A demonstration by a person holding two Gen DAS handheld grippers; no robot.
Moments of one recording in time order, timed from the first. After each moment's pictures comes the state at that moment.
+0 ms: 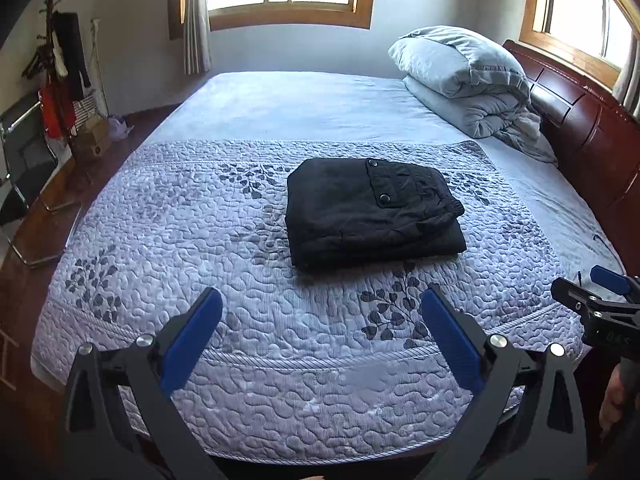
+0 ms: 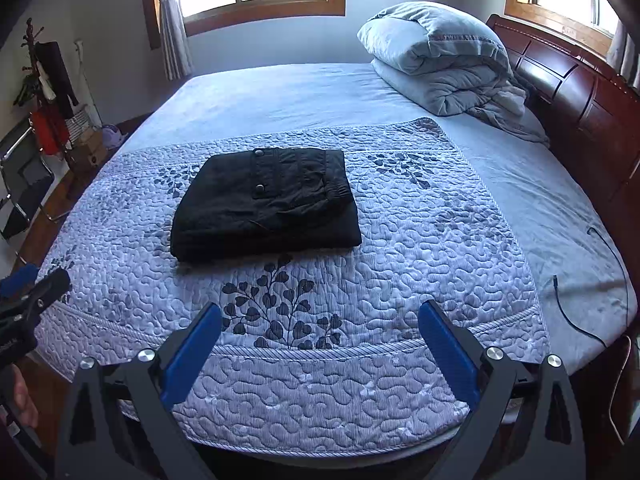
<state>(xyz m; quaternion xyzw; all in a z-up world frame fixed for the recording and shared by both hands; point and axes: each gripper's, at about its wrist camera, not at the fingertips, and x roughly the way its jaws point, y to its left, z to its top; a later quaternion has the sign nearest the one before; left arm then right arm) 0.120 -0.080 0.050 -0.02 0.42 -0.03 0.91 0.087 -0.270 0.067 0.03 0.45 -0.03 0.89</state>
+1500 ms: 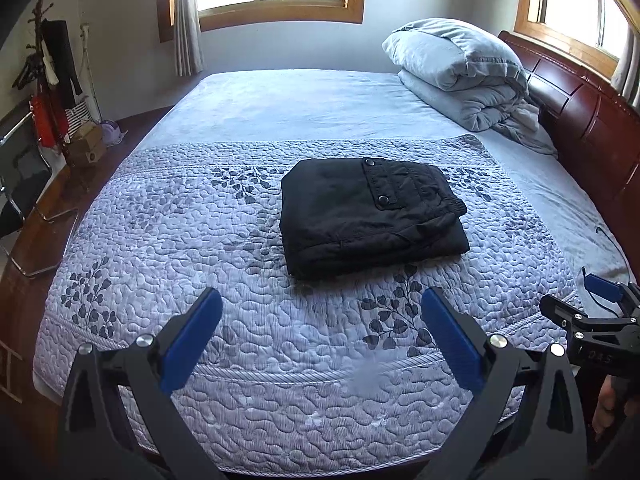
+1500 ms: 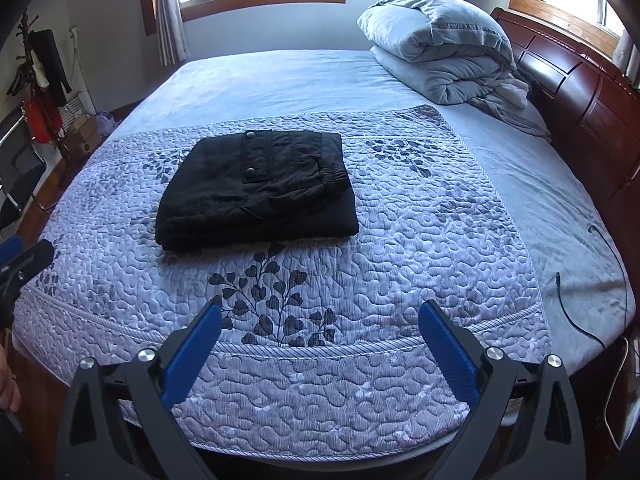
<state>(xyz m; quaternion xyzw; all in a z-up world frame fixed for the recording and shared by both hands) 0.145 -0.085 0.042 -0.01 0.42 -0.05 0.90 0.103 -0.270 0.044 0.02 0.47 -0.04 0.88</state>
